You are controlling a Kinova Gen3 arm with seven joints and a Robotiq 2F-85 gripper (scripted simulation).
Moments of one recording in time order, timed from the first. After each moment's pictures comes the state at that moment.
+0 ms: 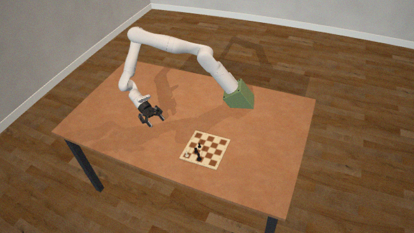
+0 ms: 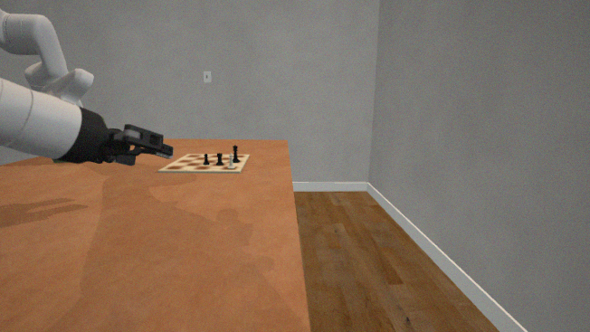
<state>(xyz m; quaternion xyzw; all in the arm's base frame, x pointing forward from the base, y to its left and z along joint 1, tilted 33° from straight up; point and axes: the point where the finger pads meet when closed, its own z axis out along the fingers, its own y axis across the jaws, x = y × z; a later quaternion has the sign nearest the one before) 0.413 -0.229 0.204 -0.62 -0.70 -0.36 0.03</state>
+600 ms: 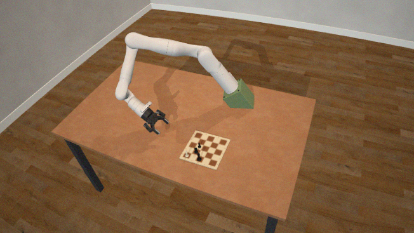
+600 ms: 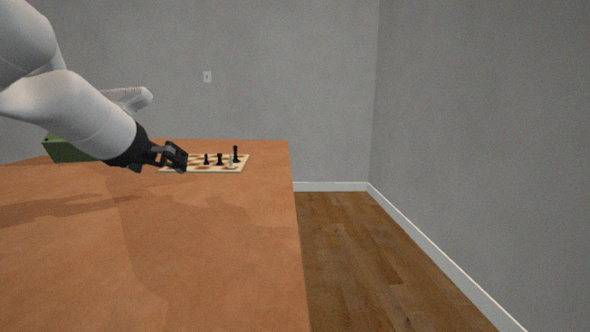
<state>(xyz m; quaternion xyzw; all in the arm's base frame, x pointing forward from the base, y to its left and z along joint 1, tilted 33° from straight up) 0.418 -0.215 0.159 -0.65 -0.72 -0.21 0.09</state>
